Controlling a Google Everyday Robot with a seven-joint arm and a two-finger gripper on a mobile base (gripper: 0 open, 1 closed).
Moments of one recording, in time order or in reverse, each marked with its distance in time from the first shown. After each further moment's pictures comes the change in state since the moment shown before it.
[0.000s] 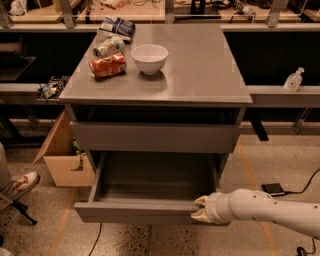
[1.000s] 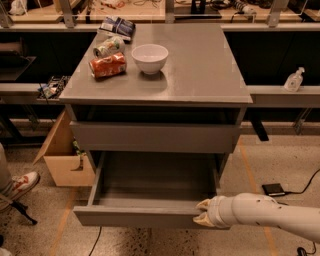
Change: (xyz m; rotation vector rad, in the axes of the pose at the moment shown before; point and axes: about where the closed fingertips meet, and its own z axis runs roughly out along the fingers) arm 0.006 0.010 -0.010 0.003 0.006 0.014
